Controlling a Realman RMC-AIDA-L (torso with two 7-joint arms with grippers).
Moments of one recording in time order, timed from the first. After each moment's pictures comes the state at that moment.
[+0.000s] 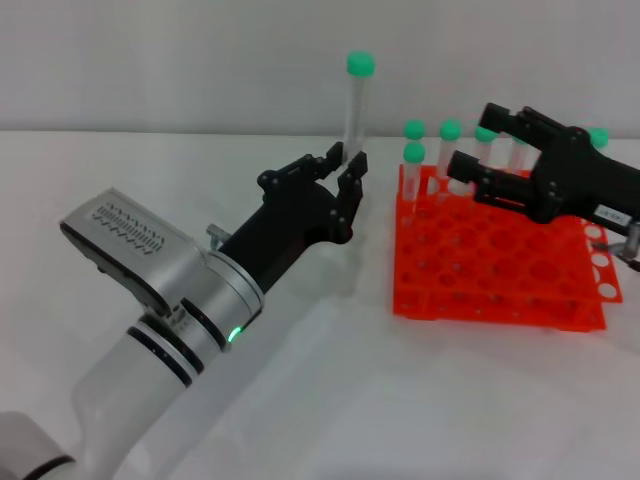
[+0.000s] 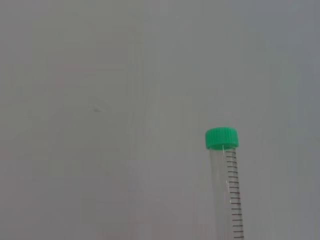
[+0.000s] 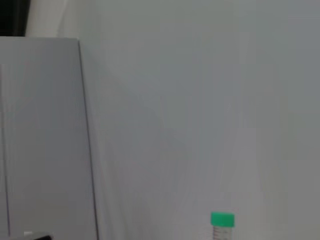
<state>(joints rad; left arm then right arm) -0.65 -2.10 2.84 0.33 -1.09 1.17 -0.19 0.60 1.91 -1.51 -0.37 -0.73 -1.42 0.98</state>
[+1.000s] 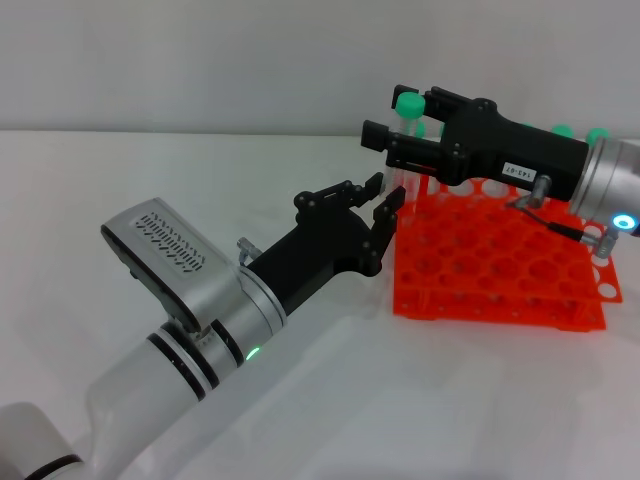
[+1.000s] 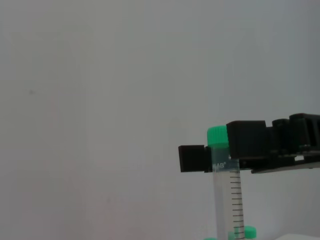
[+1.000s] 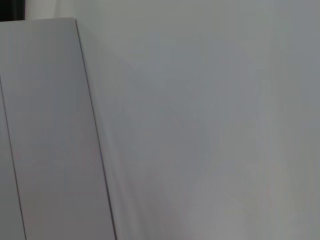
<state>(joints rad) -0.66 -2.10 2.83 0.34 -0.95 1.13 -0.17 0.73 1.96 -1.51 -0.45 -0.82 -1.24 1.16</state>
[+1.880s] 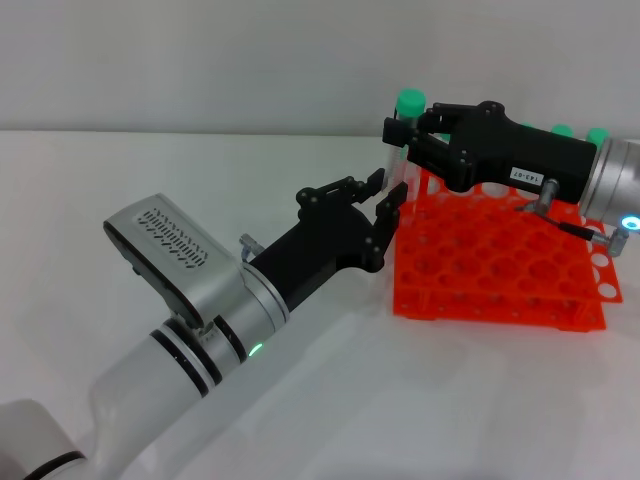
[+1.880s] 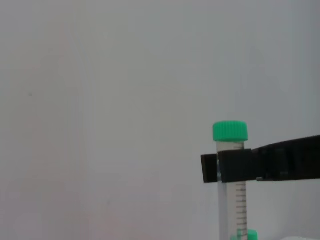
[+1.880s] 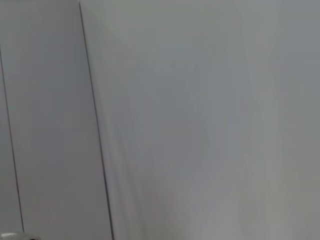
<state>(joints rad) -0.66 -2.10 2.83 0.34 -0.96 1.12 -0.17 0.72 1.95 -1.51 -0.47 -0.86 -1.23 1.14</state>
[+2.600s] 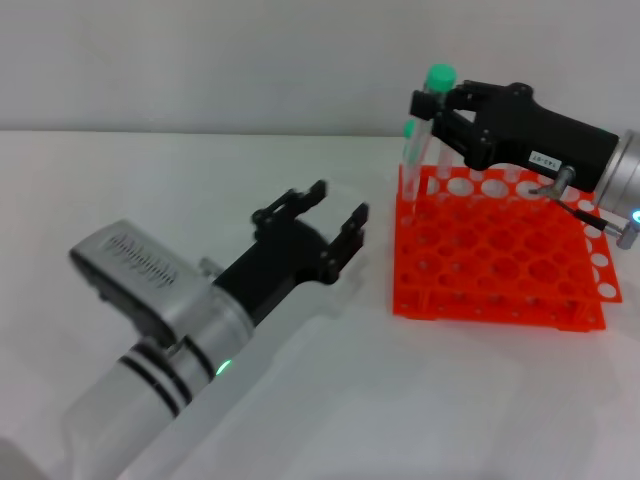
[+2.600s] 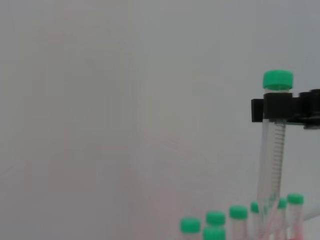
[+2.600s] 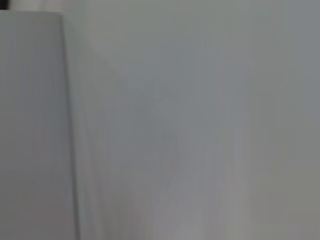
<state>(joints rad) -0.60 -2.10 2.83 0.34 -1.04 1.08 -0.13 0.68 1.97 -1.41 -0.48 -0.86 -1.19 1.07</state>
